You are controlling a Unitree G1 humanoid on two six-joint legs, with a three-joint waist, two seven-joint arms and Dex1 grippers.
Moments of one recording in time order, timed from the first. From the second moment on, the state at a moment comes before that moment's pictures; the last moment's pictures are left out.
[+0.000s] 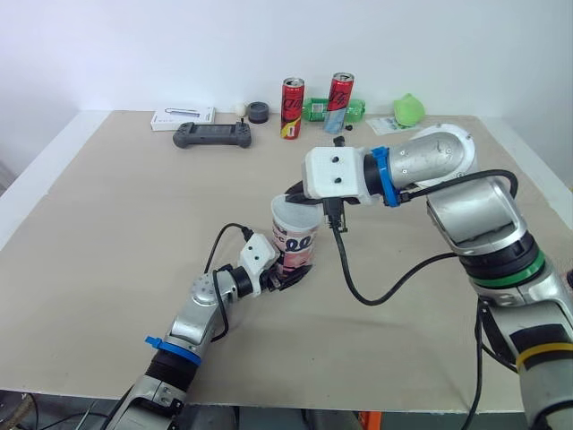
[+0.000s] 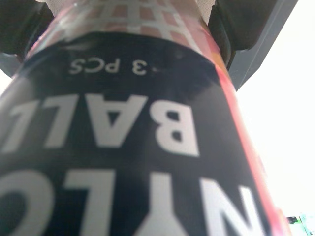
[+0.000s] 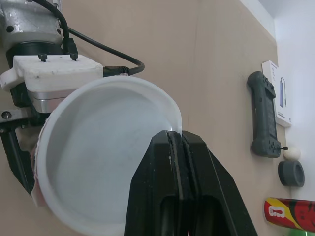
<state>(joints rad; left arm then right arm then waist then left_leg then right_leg) -0.36 0.15 -0.23 0.22 -0.12 -0.01 -0.73 -1.05 -0.69 0.40 -0.18 -0.01 0.42 1.22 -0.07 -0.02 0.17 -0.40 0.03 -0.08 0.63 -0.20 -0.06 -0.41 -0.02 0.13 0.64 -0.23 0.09</state>
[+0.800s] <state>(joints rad) -0.36 0.15 -0.23 0.22 -0.12 -0.01 -0.73 -1.03 -0.68 0.39 -0.20 -0.03 0.46 1.23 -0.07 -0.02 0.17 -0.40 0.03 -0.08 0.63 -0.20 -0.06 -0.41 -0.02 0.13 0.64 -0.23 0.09</state>
